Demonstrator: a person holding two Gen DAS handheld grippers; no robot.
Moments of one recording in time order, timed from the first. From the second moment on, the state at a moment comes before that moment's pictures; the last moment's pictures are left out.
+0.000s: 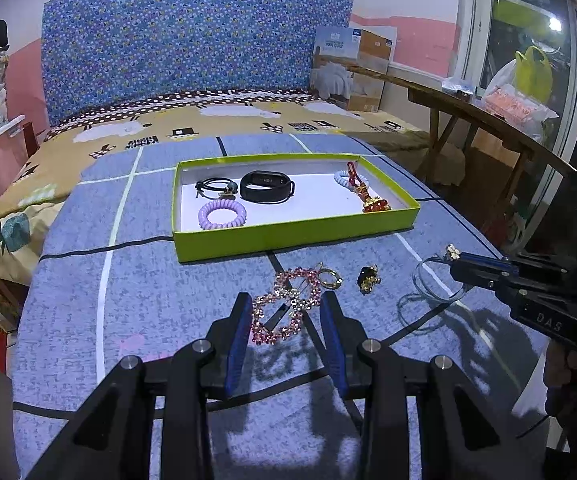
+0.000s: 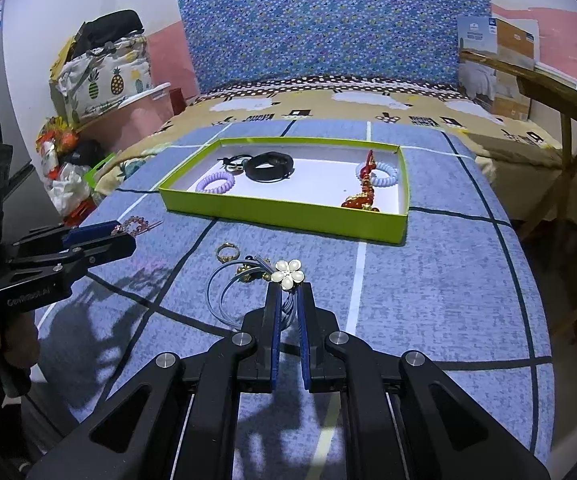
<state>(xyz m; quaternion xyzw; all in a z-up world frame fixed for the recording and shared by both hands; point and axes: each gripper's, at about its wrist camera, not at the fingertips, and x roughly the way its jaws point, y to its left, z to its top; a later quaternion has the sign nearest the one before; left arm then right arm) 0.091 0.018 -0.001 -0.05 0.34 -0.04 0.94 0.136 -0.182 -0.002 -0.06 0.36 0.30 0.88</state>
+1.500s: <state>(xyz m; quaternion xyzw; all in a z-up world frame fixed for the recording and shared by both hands) 0.215 0.024 -0.007 -0.02 0.35 -0.05 0.93 0.279 -0.143 -0.003 -0.07 0.37 0.28 0.88</state>
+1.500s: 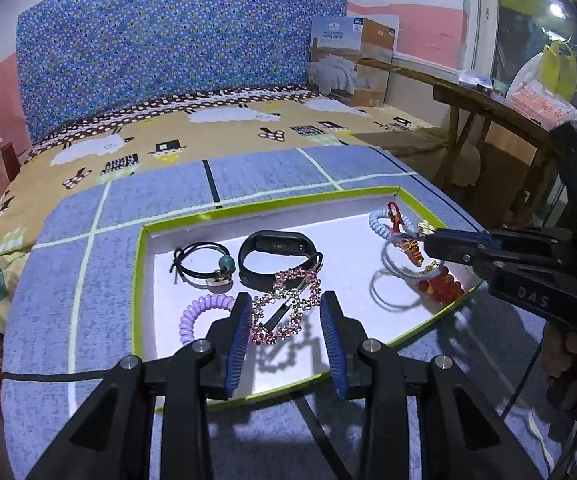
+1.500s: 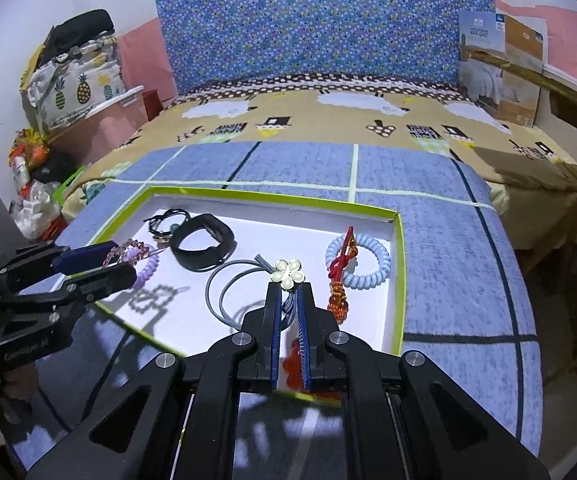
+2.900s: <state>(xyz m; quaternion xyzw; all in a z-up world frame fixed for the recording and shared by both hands) 0.201 0.022 -0.003 -0.02 0.35 -0.06 0.93 0.274 -0.140 -0.003 -0.09 0.38 0.28 0.88</state>
